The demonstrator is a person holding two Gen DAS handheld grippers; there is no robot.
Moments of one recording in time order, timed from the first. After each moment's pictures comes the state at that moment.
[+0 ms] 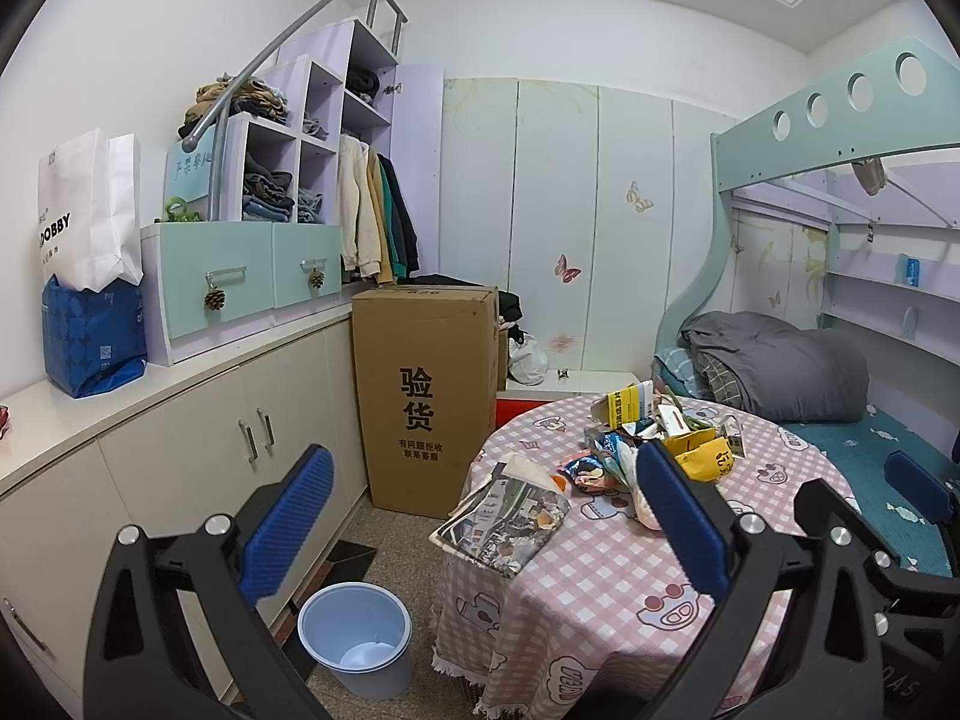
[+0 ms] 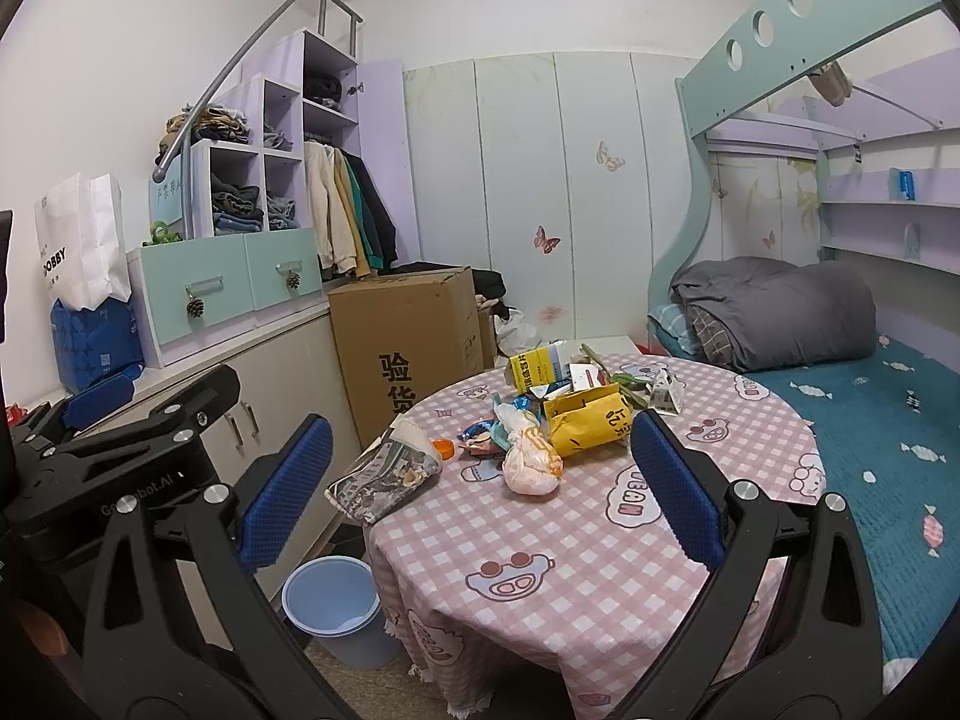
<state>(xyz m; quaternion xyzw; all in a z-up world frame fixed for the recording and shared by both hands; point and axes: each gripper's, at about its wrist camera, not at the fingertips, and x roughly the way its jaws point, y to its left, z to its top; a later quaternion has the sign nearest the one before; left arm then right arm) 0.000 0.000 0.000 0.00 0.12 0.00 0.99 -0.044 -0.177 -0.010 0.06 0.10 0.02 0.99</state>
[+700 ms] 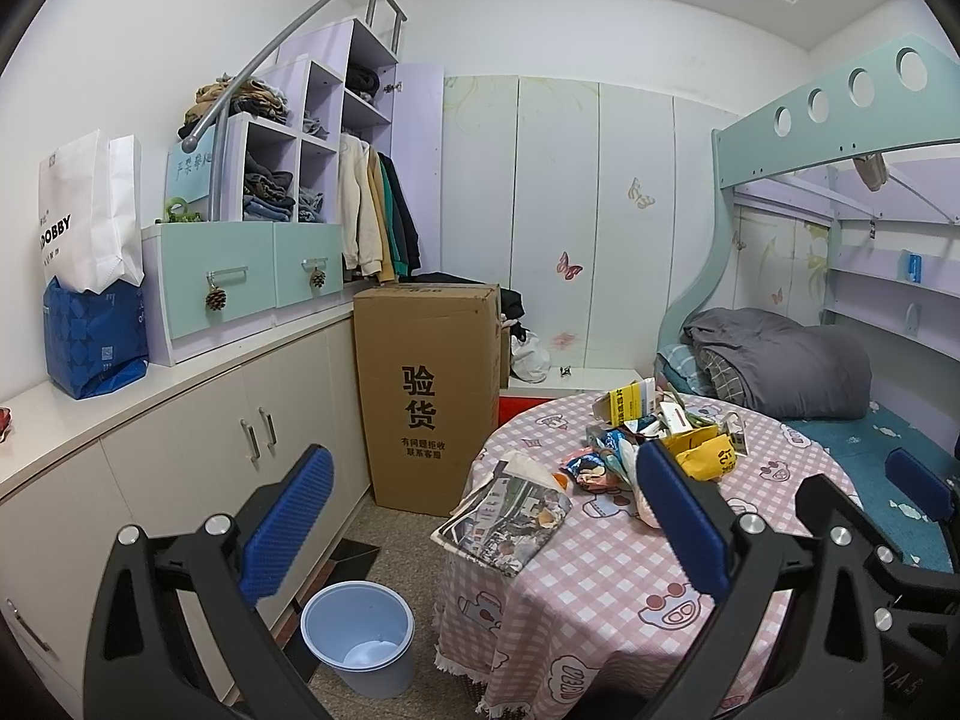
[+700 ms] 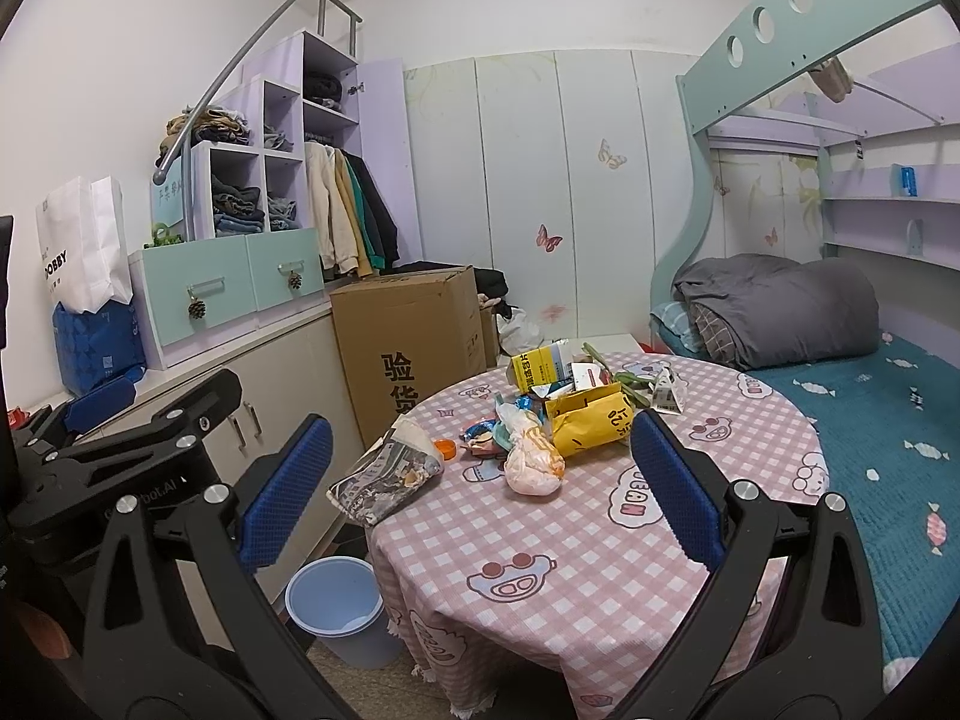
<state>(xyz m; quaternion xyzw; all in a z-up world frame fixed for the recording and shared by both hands) 0.000 0.000 0.000 0.00 0.13 0.00 0.99 -0.043 -0.177 -0.011 0.06 0.10 0.02 0.99</state>
